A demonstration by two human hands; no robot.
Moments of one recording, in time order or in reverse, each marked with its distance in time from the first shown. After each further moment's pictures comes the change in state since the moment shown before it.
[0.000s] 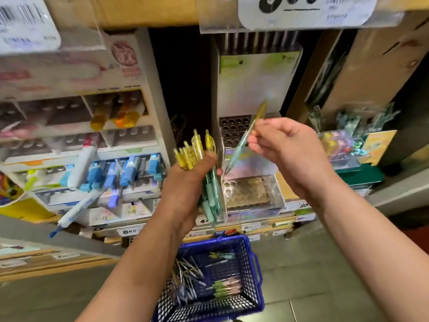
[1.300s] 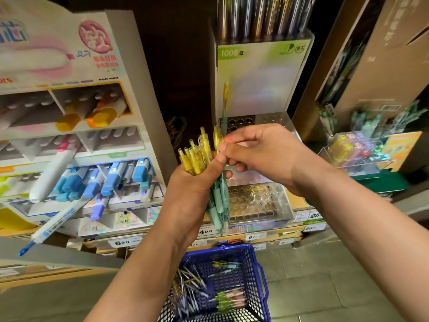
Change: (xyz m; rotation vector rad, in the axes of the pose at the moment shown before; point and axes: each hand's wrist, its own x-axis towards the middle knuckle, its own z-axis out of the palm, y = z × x) left_hand 0.023 -0.021 0.006 0.067 -0.114 0.132; right_hand 0.025 0.004 0.016 -0.510 -0.346 0.051
